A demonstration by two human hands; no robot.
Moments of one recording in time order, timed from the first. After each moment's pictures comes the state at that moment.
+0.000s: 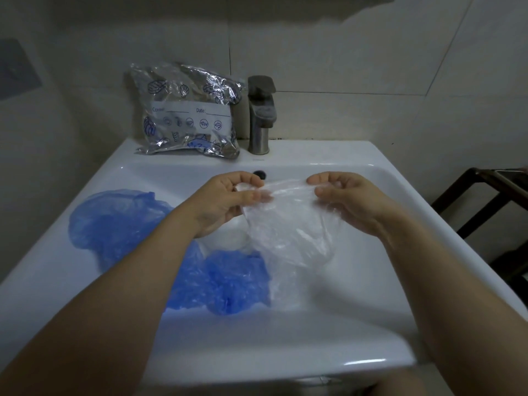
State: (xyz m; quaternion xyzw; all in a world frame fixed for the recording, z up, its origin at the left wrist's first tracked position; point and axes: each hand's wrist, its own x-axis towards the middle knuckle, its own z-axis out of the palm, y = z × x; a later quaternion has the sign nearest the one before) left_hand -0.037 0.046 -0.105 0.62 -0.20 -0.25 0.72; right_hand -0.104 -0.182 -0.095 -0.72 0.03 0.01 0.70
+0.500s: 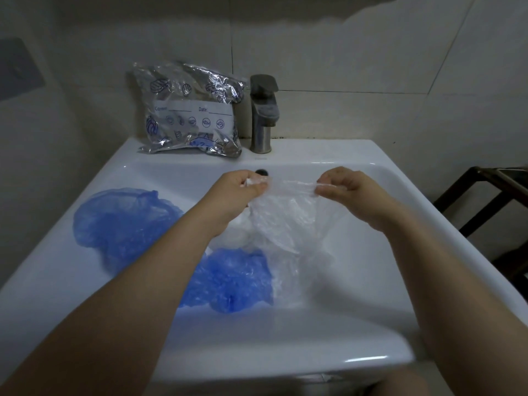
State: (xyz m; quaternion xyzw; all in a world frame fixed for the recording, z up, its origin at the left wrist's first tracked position) left_hand -0.036 0.028 -0.108 0.75 -0.15 -0.12 0.64; right_hand -0.101 -0.189 -0.100 -0.89 0.00 -0.09 0.44
